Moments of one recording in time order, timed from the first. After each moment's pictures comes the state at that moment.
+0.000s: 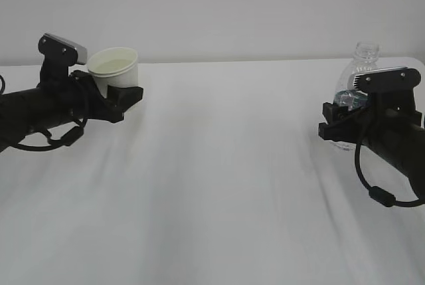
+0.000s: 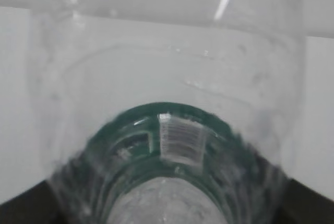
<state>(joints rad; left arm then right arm) -0.17 2.01 -0.90 0.64 -0.83 -0.37 0.17 1.93 -0.63 0.07 -0.85 -0.13</state>
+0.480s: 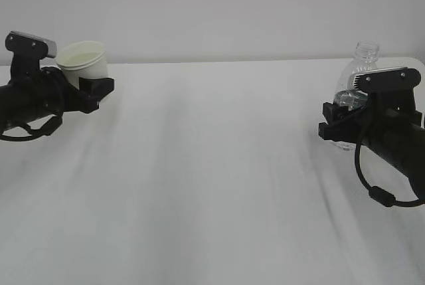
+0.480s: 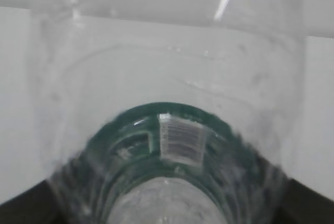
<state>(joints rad) -0.07 2.01 -0.90 0.58 -0.83 -0.36 0.17 1.93 -0.63 0.07 -0.85 -0.13</state>
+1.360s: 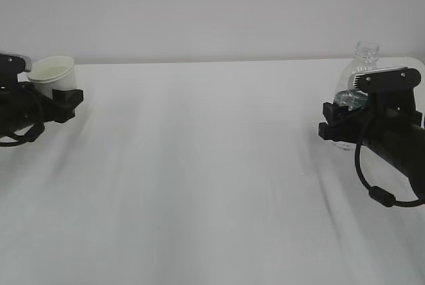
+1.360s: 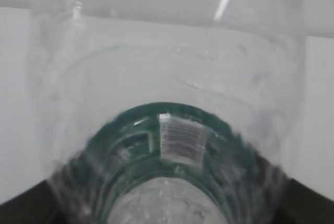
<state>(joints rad) 0.03 2.09 -0.90 0.44 -0.83 -0.26 0.17 1.93 -0.63 0.07 -0.85 -0.13</state>
